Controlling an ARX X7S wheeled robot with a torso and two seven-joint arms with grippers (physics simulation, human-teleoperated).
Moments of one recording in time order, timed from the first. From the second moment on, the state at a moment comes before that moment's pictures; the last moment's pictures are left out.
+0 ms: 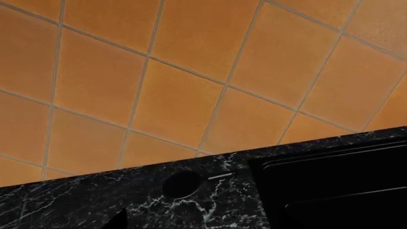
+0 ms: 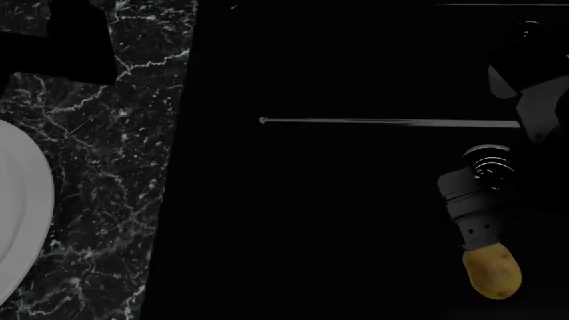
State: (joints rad) left arm -1.14 0.00 0.22 0.70 0.18 -1.57 0.05; right arm 1.90 0.73 -1.35 0.49 1.76 1.51 0.48
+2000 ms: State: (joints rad) left arm -1.13 -0.02 0.25 0.58 0.07 -1.49 -0.08; right arm 1.49 0.21 -0.91 1.31 0.11 1.12 -0.60
